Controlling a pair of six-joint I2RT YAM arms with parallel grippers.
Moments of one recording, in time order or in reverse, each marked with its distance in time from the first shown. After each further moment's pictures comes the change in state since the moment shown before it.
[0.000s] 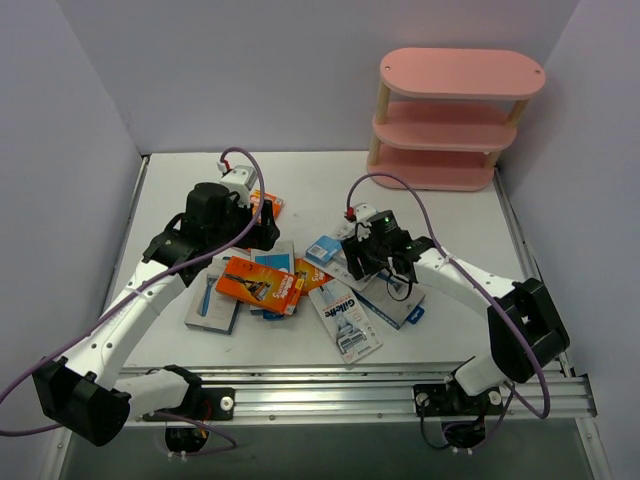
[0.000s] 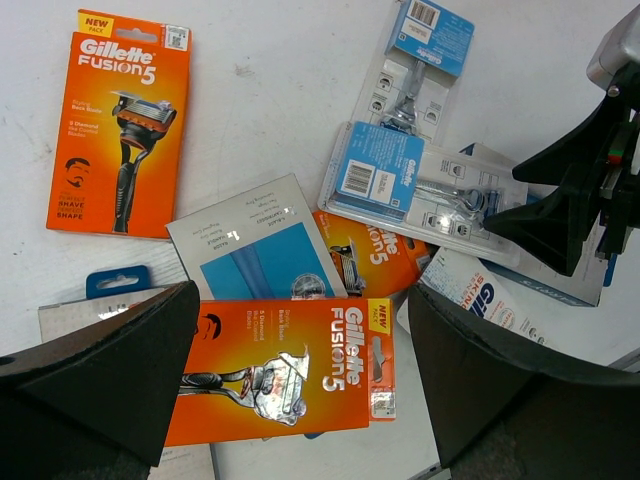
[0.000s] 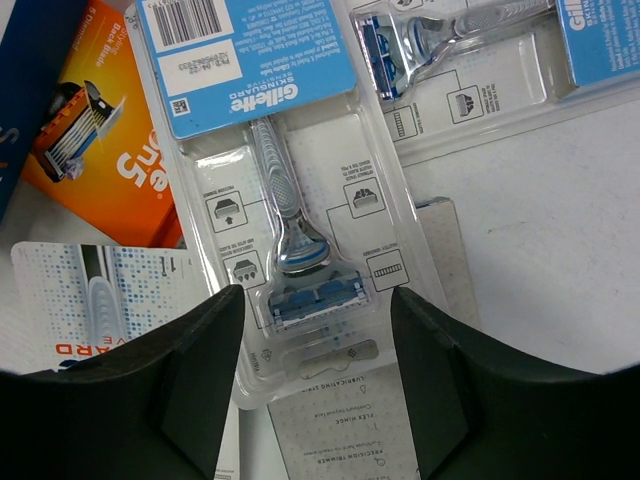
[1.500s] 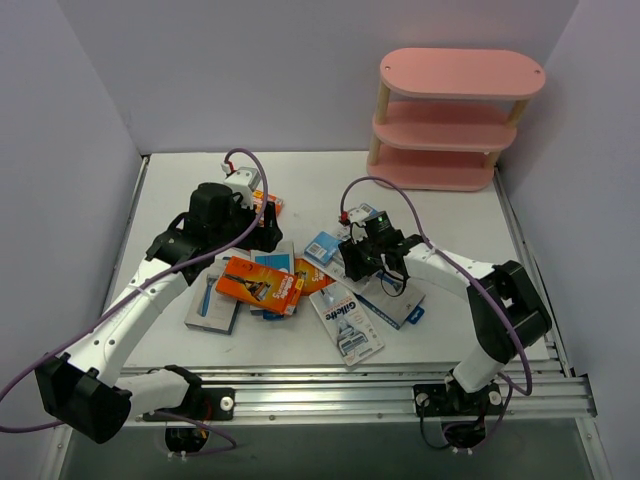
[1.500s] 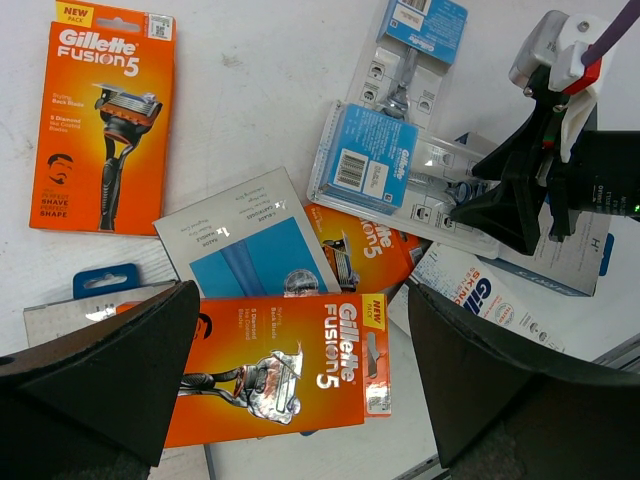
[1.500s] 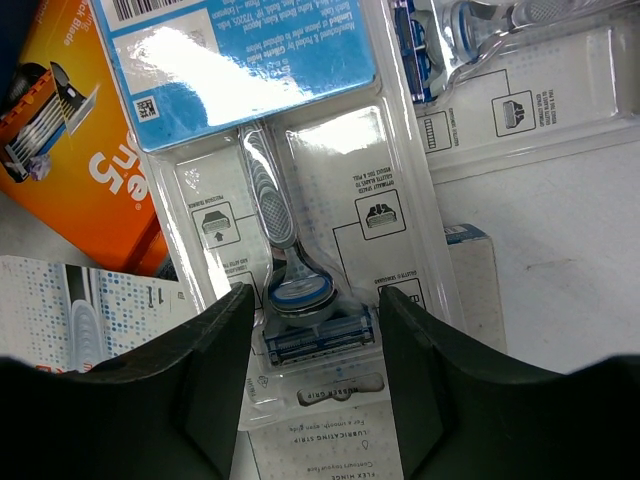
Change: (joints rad) left arm -0.006 0.015 0.000 -0.003 0.020 0.000; right arm -0.020 0.129 0.016 0.047 -0.079 -0.046
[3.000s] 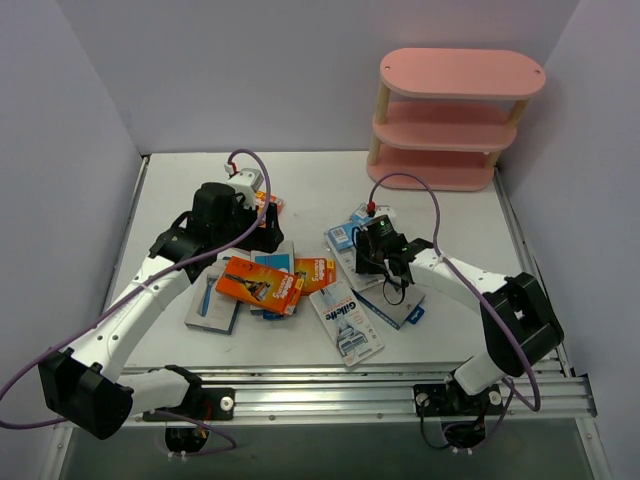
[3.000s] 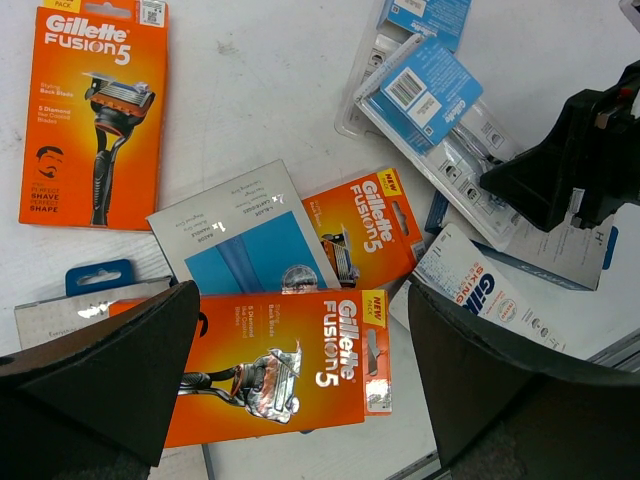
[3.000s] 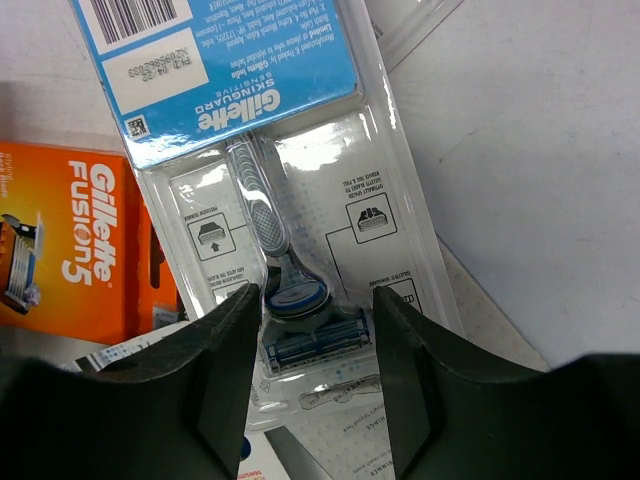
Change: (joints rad) left arm 0.000 0.021 0.000 -0.005 0.010 0.000; right arm 0.029 -0.084 -0.029 -0.061 0.310 0.473
